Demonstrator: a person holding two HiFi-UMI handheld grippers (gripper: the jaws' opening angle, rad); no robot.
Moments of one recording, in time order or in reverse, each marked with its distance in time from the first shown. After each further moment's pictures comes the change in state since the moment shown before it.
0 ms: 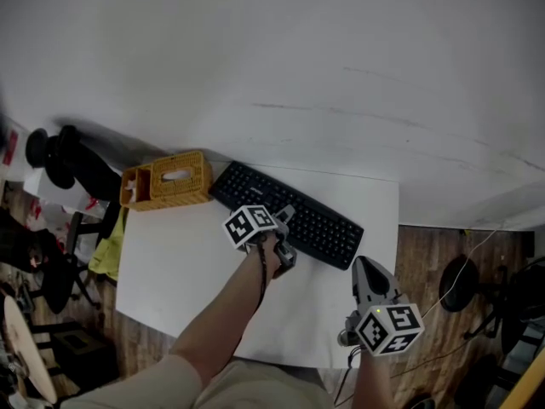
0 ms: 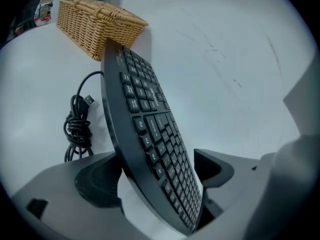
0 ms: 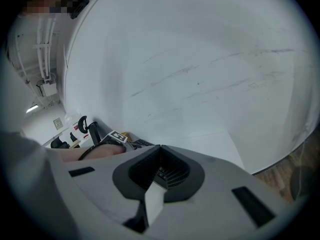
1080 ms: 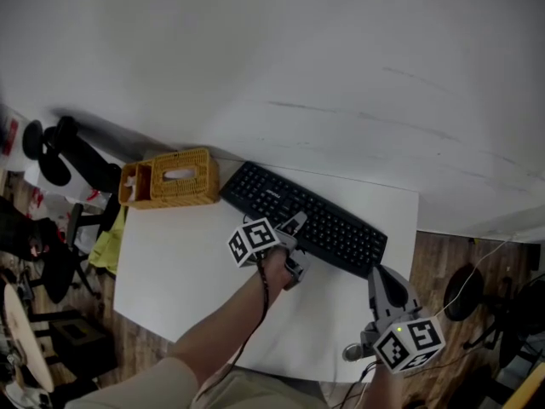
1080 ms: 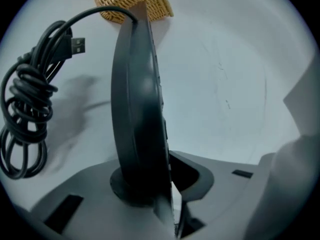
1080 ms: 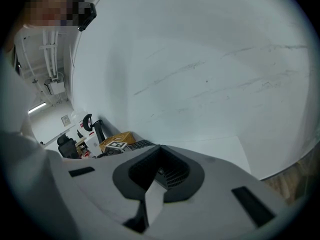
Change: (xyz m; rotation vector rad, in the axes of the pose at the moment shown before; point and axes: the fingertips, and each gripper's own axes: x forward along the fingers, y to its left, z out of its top) left arm 0.017 -0.031 0.002 -0.185 -0.019 -0.408; right arm 0.022 0.000 0.014 -0.036 0.021 0.092
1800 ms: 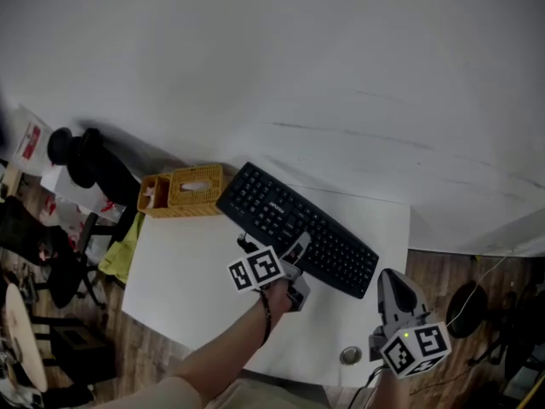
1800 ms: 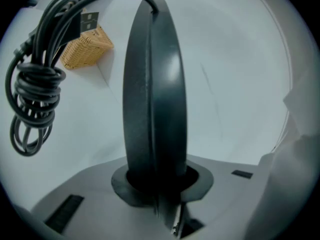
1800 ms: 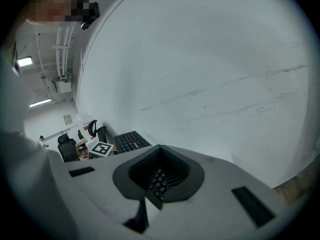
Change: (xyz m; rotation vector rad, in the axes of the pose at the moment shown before) left arm -0.061 -0.080 -0.032 0.323 -0.073 -0.116; right arm -0.052 0.006 0.041 -0.084 -0.122 0.010
